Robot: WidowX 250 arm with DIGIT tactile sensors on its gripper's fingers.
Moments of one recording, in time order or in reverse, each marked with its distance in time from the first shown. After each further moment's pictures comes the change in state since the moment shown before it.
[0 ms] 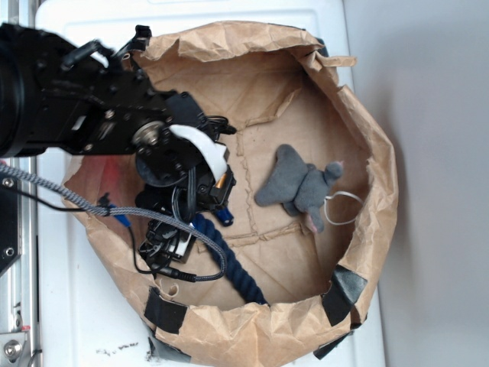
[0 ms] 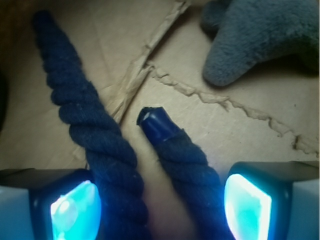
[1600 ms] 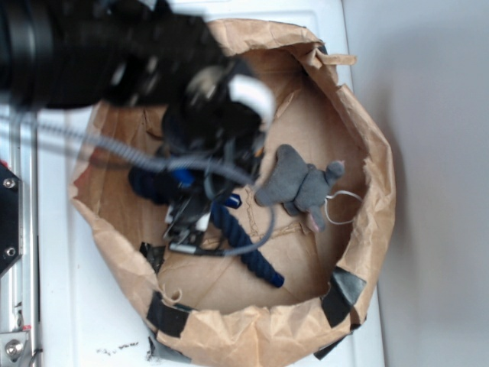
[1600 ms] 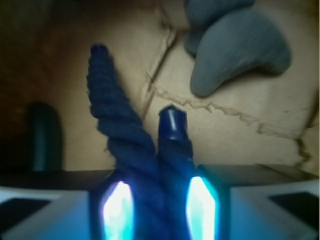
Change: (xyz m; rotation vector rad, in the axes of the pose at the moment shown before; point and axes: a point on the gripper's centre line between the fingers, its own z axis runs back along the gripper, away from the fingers) arm 0.026 0.006 0.067 -0.140 0.175 0.171
